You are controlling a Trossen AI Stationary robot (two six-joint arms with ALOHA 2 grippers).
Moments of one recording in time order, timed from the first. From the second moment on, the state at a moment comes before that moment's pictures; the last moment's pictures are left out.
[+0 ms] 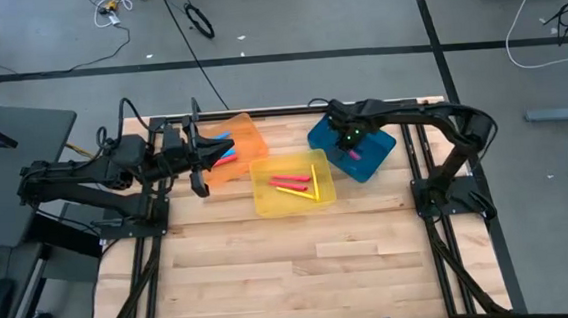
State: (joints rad) left arm -0.07 0.89 0.97 0.08 -0.32 -0.07; right arm -0.58 1.67 1.05 -0.75 0.03 0.28
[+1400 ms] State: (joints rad) left arm -0.08 0.89 0.97 0.08 -0.32 -0.07; right arm -0.57 1.71 1.12 -0.83 0.04 0.20
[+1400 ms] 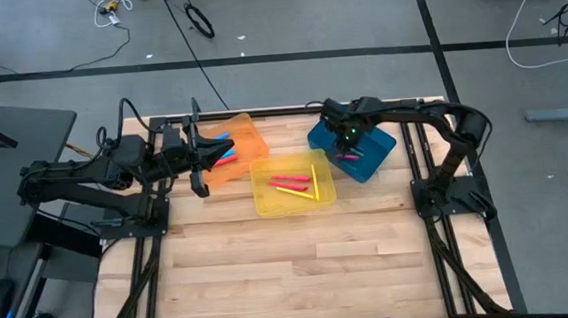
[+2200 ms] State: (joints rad) left arm -0.07 0.89 0.97 0.06 -0.22 -0.06; right arm -0.32 1.67 1.51 -1.18 0.01 0.13
